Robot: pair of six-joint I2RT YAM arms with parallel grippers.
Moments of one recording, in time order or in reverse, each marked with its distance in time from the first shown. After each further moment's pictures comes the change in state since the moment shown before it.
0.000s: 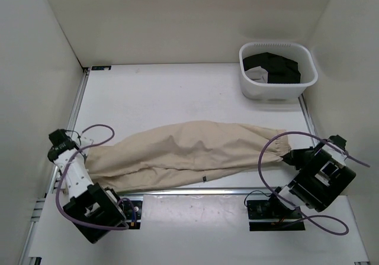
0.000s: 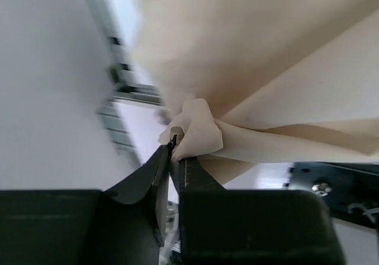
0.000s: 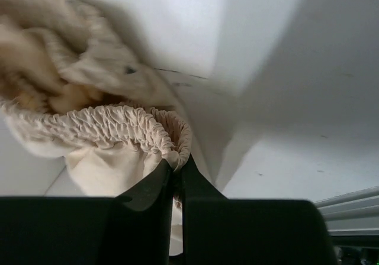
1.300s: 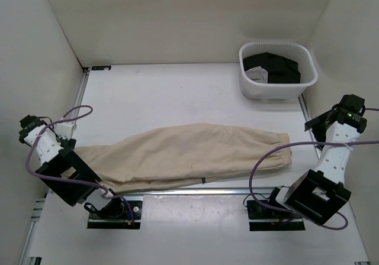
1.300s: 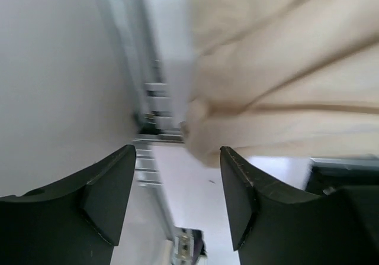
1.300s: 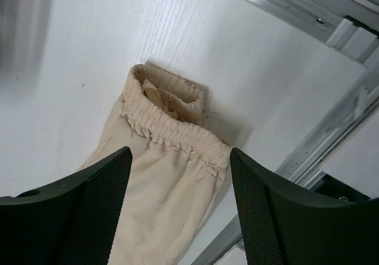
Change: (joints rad) left arm 0.150 0.411 0.452 -0.090 0.241 0.076; right arm 0.204 -0.105 0.554 -0.301 0.471 -0.112
